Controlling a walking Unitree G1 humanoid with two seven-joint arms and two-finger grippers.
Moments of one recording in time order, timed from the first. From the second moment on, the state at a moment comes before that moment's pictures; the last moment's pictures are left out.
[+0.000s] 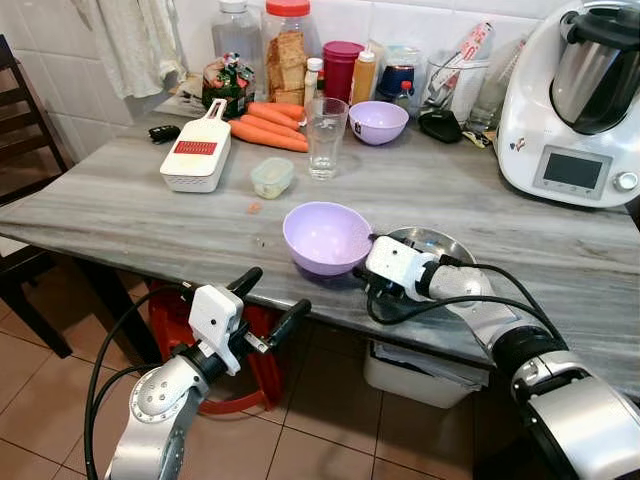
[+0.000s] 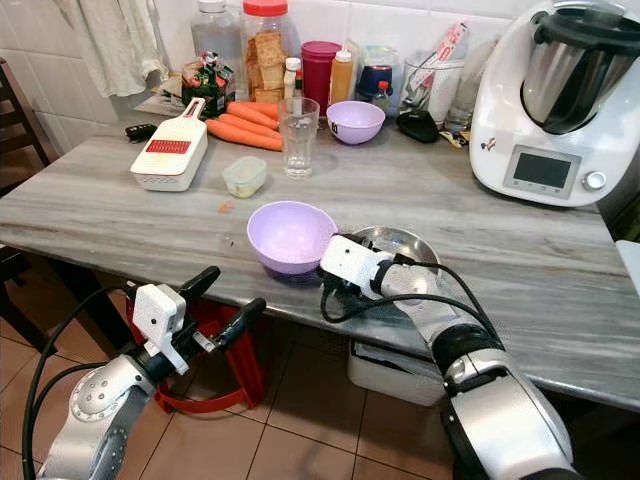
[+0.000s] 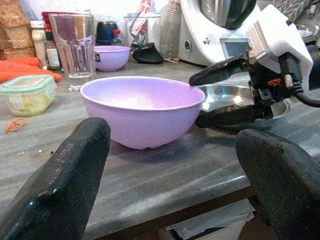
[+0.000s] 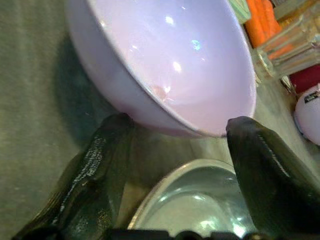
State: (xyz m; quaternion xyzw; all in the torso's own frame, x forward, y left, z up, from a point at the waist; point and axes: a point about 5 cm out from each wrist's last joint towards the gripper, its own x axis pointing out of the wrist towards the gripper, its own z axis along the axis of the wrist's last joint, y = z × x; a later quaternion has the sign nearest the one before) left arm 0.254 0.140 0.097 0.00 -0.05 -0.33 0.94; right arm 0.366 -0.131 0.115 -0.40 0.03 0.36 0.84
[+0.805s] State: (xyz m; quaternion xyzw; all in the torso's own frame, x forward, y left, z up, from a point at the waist) left arm 0.255 0.138 0.095 0.00 -0.05 -0.32 0.95; right arm 0.375 -0.135 0.142 -0.33 -0.04 0.28 0.90
